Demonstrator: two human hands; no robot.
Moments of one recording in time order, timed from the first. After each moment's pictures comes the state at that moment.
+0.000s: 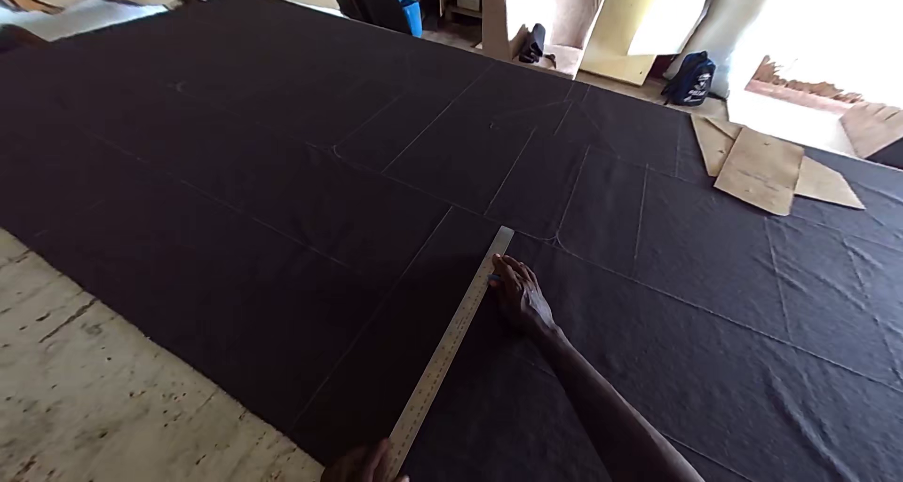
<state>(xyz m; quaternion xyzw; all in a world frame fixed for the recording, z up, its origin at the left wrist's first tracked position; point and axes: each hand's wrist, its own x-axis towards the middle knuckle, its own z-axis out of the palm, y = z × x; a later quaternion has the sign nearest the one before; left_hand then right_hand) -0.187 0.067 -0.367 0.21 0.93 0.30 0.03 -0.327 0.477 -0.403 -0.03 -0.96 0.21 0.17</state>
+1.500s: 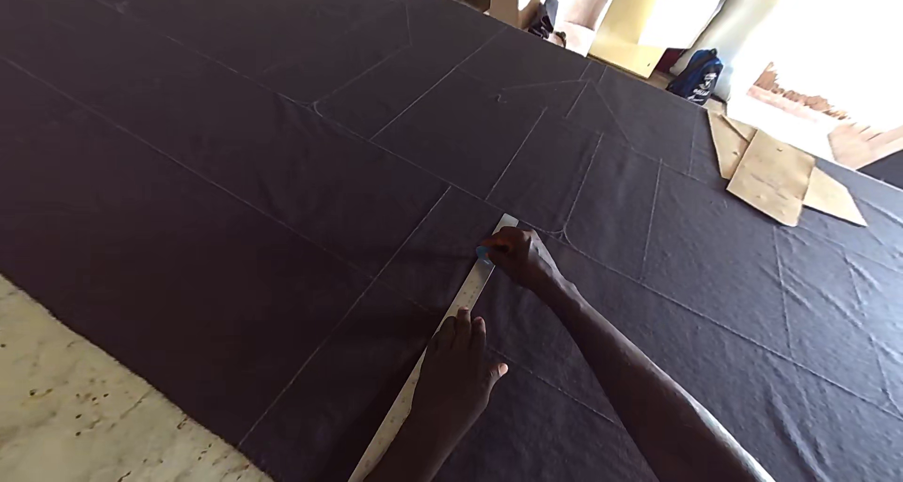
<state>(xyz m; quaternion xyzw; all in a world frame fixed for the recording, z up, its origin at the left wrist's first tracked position) -0.293 0.269 -0.347 0.33 0.92 0.11 0.16 -0.386 0.505 -0.345 0.04 -0.94 0.32 0.09</state>
